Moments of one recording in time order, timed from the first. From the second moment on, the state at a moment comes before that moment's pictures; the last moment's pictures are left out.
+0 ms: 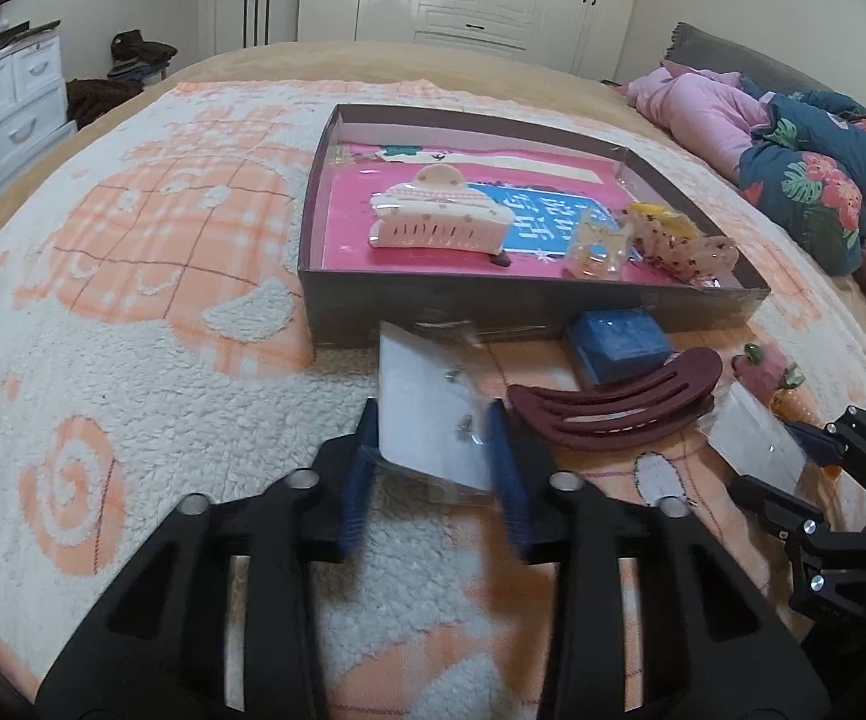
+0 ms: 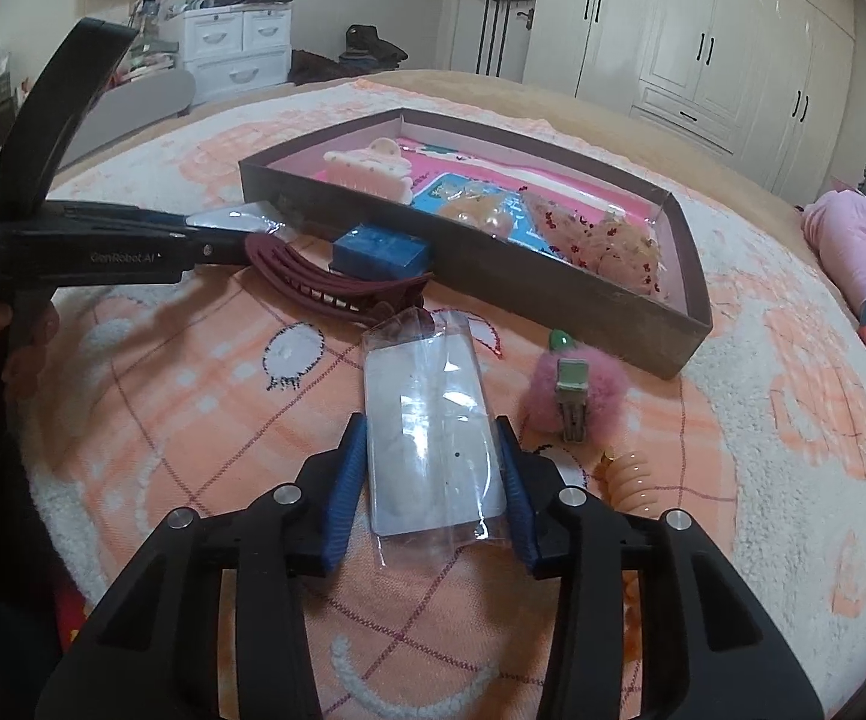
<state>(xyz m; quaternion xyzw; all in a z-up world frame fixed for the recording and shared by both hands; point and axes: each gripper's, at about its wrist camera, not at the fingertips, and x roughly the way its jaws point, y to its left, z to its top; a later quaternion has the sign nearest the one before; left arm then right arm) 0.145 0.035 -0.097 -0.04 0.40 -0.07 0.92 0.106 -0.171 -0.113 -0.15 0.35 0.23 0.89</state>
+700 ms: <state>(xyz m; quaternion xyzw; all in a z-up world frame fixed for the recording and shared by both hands) 0.117 0.028 -0.057 -0.04 0.35 -0.08 0.93 0.105 -0.201 -0.074 -0.07 0.30 0.21 0.93</state>
